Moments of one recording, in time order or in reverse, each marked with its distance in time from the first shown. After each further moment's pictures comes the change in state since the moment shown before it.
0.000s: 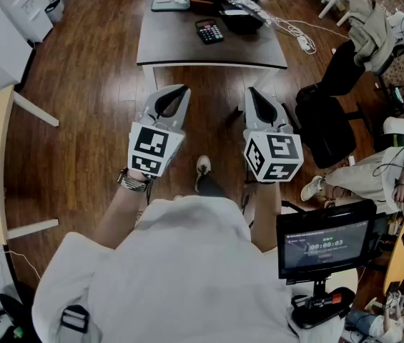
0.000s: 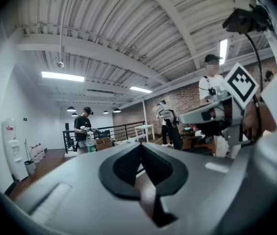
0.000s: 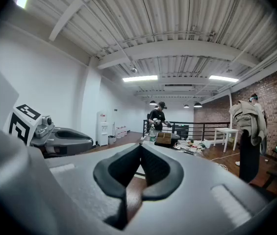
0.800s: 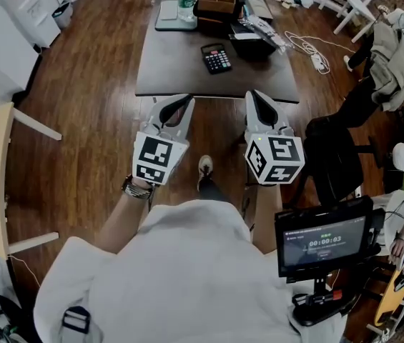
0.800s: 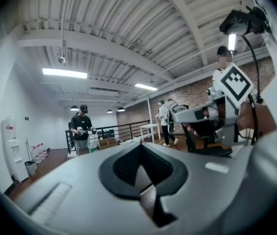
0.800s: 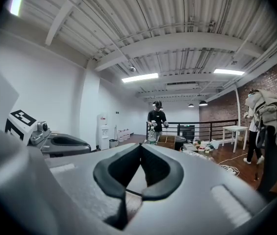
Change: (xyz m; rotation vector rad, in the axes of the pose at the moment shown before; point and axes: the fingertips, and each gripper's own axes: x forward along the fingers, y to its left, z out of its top) left arm 0.132 0.079 -0.008 -0.006 0.003 0.049; right arm 0.156 -0.073 0.013 0.028 -0.030 0.065
